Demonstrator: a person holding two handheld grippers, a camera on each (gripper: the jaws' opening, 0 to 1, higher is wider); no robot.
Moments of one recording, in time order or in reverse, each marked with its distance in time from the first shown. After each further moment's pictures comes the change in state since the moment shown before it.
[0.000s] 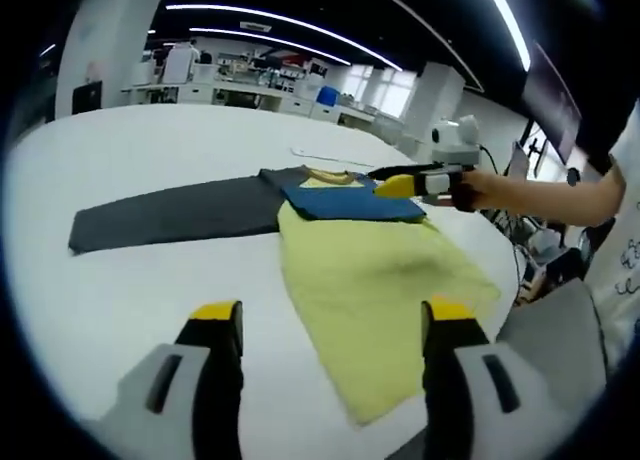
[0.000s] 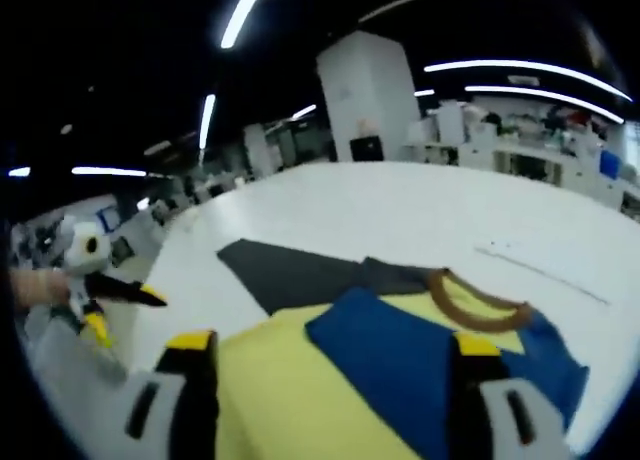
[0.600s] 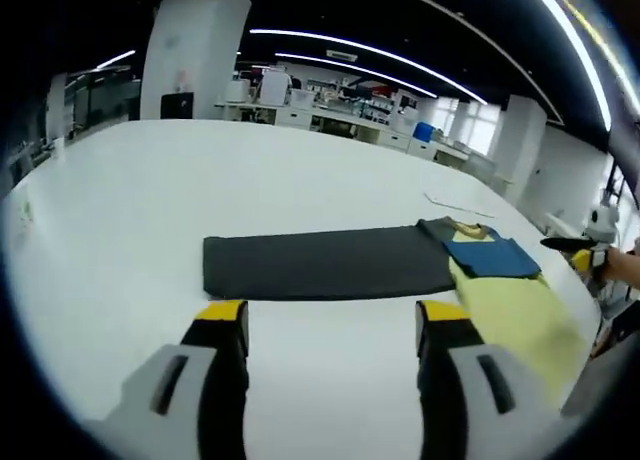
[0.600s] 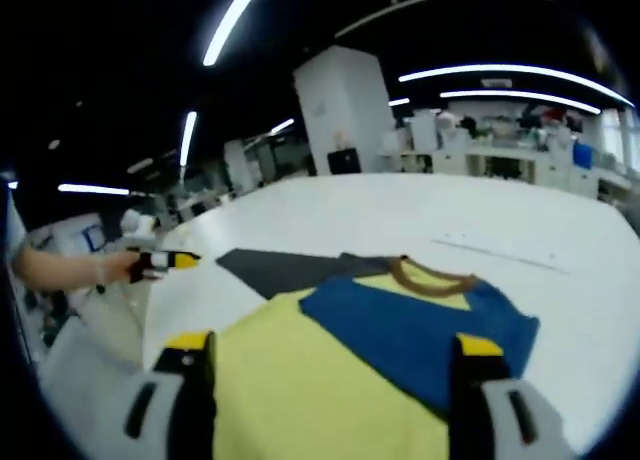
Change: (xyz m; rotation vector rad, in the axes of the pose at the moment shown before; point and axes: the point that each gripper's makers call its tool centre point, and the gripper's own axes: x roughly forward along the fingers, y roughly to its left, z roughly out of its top) left arm -0.030 0.191 0.033 -0.147 -0.140 0.421; right arm -0.086 0.000 -0.015 0.076 -0.050 -0.078
